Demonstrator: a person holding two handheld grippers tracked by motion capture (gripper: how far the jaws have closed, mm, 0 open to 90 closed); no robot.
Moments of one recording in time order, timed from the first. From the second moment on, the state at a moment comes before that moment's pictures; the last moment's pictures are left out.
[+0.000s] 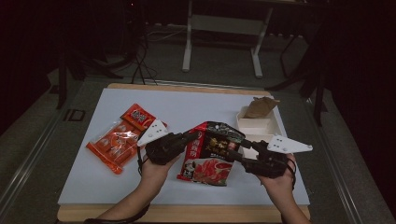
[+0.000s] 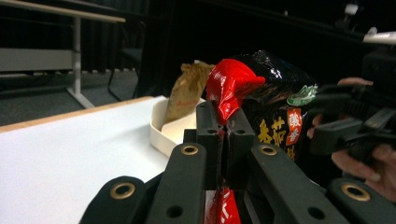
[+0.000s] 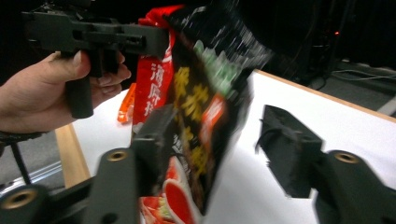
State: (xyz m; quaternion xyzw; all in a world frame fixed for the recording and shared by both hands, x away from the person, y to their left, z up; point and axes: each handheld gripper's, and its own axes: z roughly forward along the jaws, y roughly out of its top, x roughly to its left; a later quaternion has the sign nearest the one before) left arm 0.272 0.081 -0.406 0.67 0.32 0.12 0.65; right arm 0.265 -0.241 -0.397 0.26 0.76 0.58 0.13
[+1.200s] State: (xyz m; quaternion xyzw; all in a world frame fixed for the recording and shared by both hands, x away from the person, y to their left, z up) left arm 0.280 0.095 -0.406 0.69 0.29 0.07 0.66; right arm 0.294 -0.254 -0.356 0.22 0.77 0.59 0.11
